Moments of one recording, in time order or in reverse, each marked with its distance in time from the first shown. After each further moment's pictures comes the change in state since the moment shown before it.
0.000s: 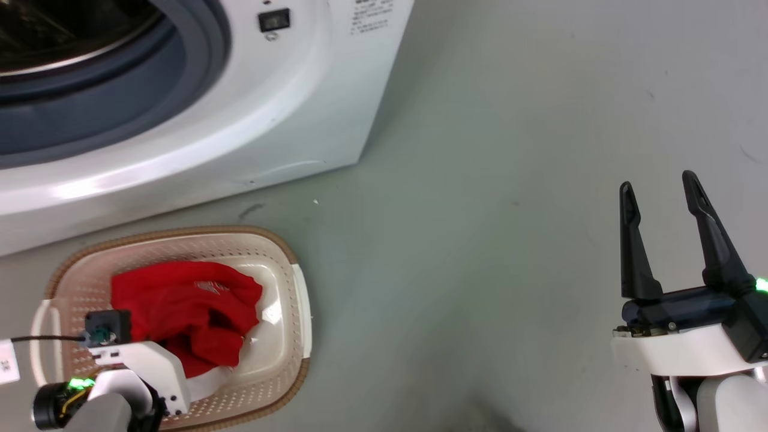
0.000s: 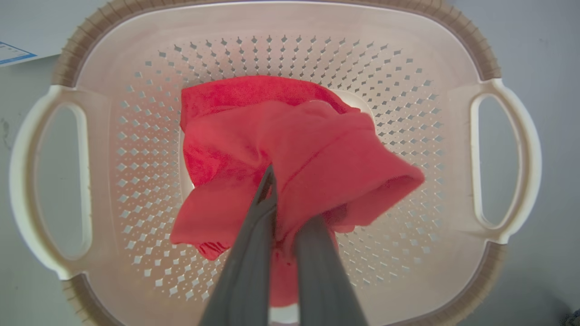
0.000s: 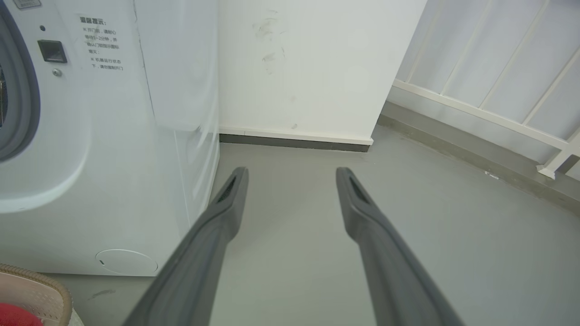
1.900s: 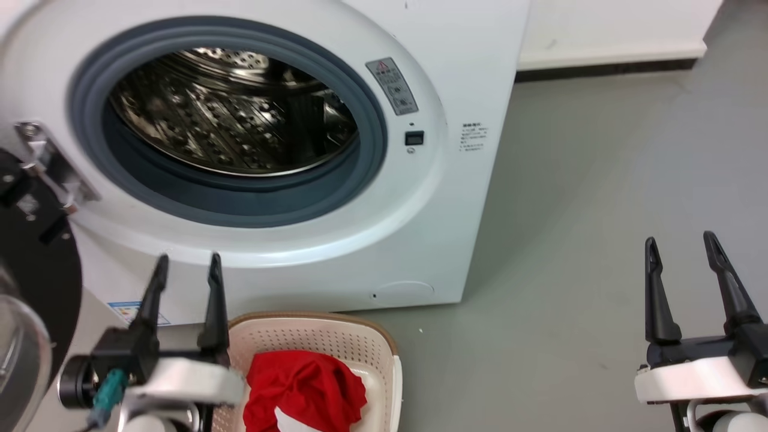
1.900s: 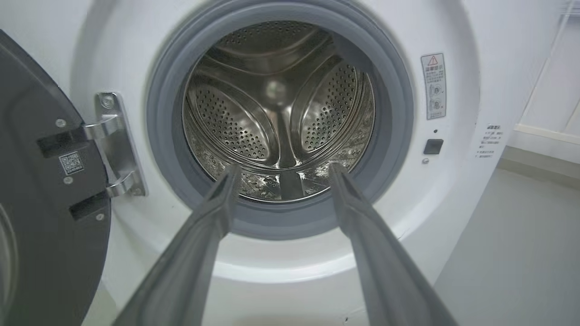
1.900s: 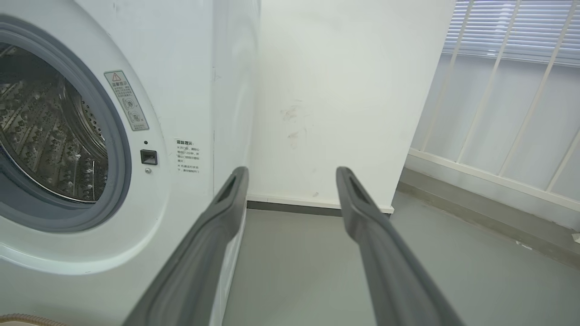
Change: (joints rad) left arm 0.375 -0.248 0.384 -0.935 0.419 0.000 -0.102; right arm 0.093 0.000 -0.106 0.099 -0.063 0.000 0.000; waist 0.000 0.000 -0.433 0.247
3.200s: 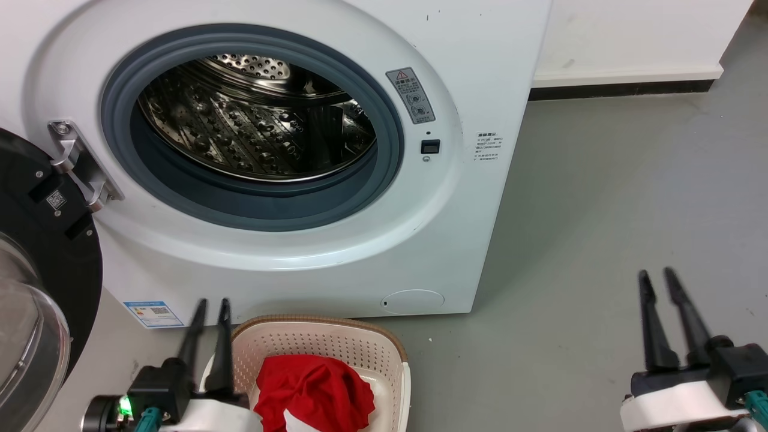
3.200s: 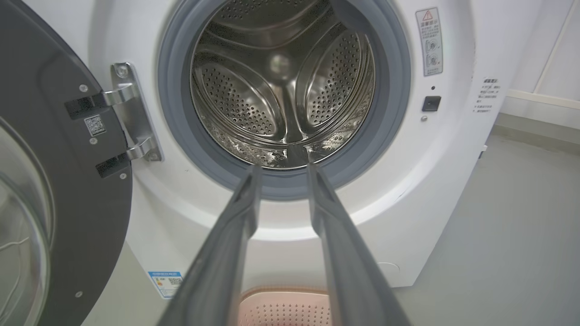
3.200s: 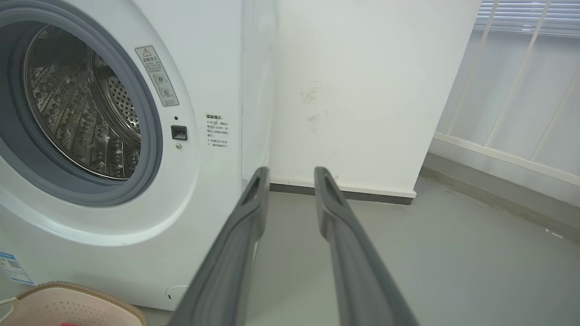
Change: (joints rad) left arm 0.119 -0.082 0.021 -0.026 0.133 -0.016 0.005; right arm 0.062 0.001 0.031 0.034 0.014 0.000 0.001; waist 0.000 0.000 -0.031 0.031
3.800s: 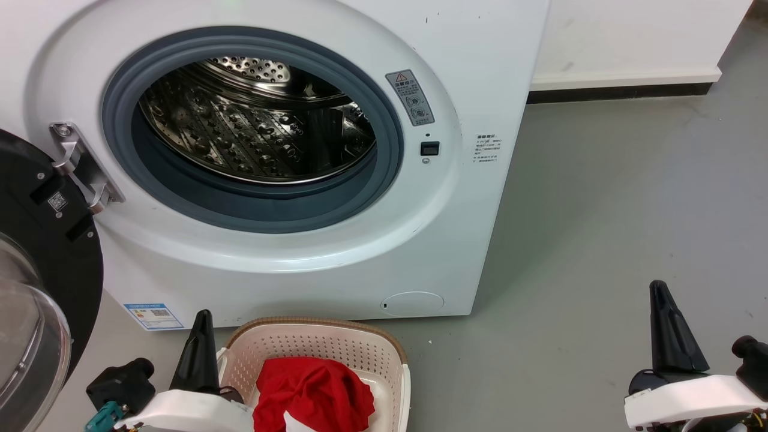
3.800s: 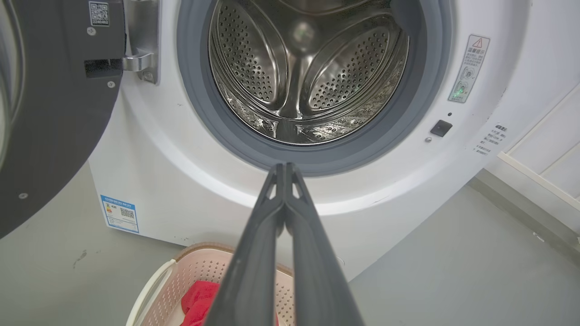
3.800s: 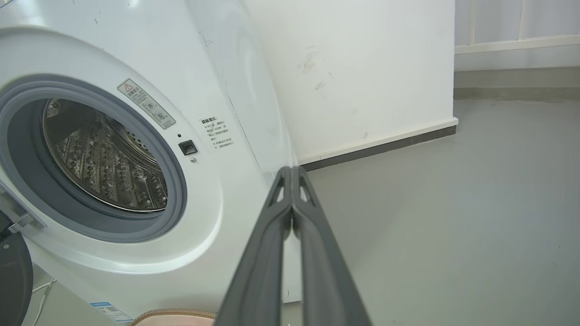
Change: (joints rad) left arm -0.015 -0.003 0.016 0.063 -0.353 -0.010 0.089; right arm -0.008 -0.010 0.016 0.075 0.397 0.000 0.068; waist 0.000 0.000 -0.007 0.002
